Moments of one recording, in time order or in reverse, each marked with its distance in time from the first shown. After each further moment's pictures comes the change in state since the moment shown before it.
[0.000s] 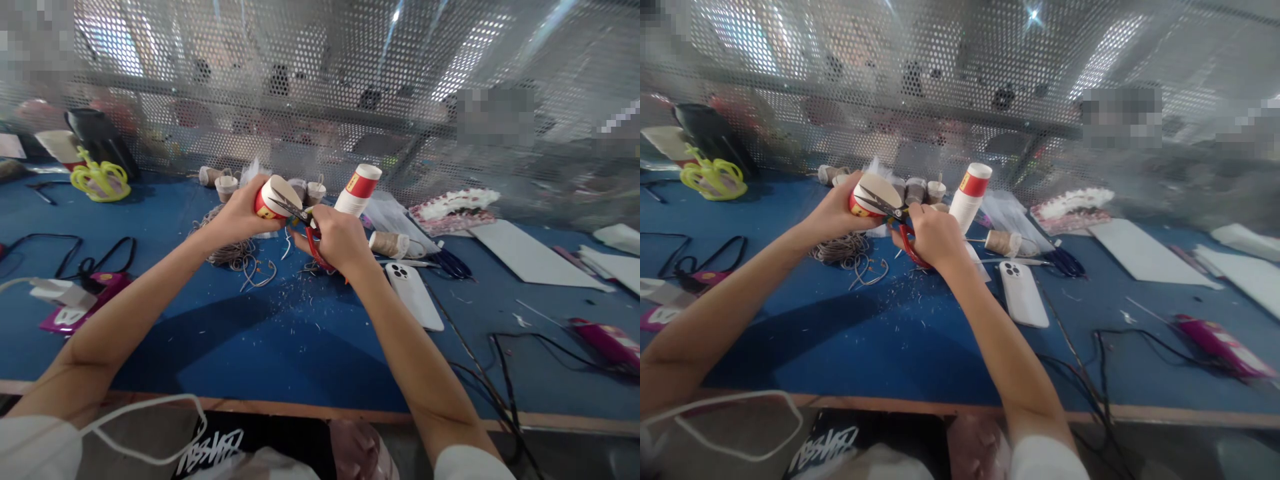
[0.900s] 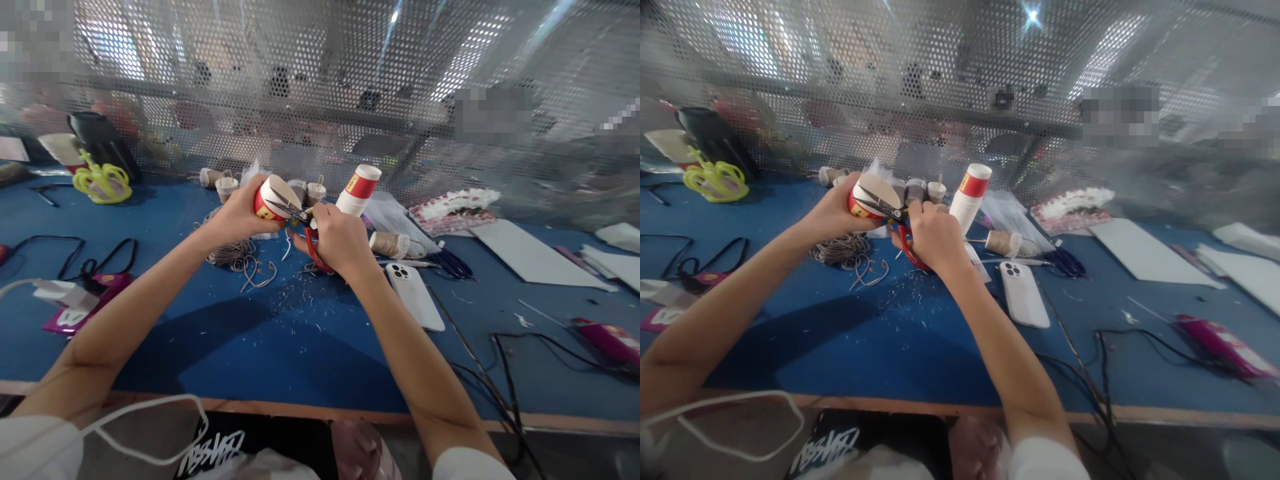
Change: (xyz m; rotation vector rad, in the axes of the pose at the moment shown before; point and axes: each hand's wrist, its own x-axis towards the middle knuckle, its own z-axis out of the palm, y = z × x) left_hand -0.001 0.003 -0.002 -0.024 -0.009 -0.042; right_hand -0.001 -0.007 -0.007 -0.145 -0.007 0.023
